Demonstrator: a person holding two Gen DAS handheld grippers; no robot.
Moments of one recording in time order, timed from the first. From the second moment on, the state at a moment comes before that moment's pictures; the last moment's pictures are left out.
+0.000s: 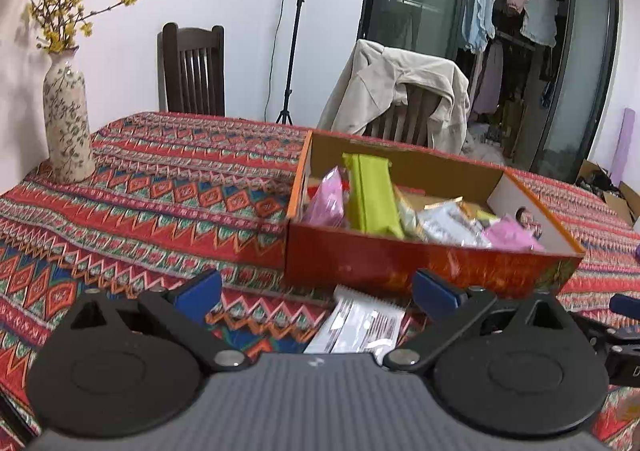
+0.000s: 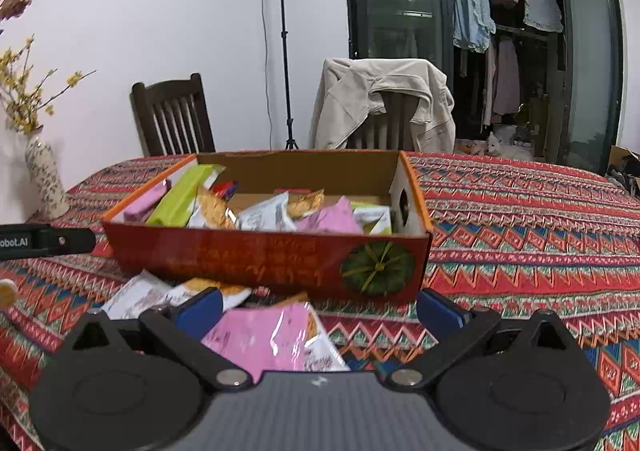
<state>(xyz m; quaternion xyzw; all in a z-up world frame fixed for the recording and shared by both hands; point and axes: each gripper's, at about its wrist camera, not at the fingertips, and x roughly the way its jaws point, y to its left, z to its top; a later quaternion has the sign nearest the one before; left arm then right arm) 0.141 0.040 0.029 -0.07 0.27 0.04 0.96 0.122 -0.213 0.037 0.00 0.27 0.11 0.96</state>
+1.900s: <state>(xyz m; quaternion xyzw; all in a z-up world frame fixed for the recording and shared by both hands) 0.133 0.065 -0.001 -0.12 0.28 0.04 0.95 0.119 -0.181 0.017 -0.07 0.30 0.13 0.94</state>
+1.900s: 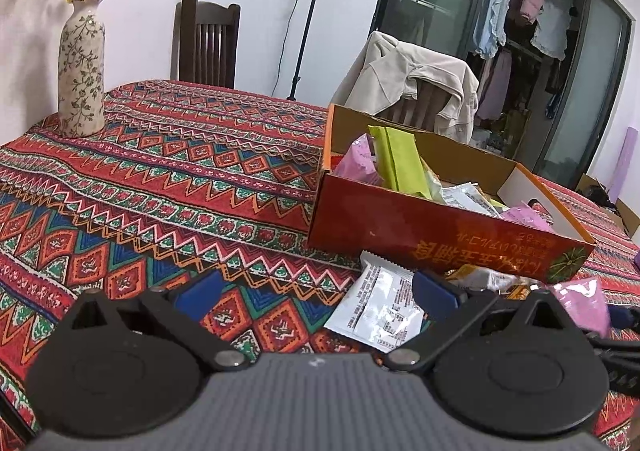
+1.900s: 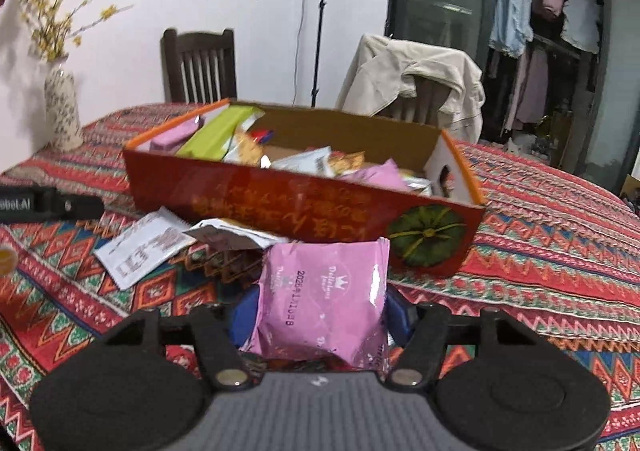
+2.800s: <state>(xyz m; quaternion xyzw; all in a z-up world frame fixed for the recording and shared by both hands) 0.168 0.036 0.002 -0.04 0.34 0.07 0.94 0.129 -0.229 0.018 0.03 0.26 0.12 0.96</state>
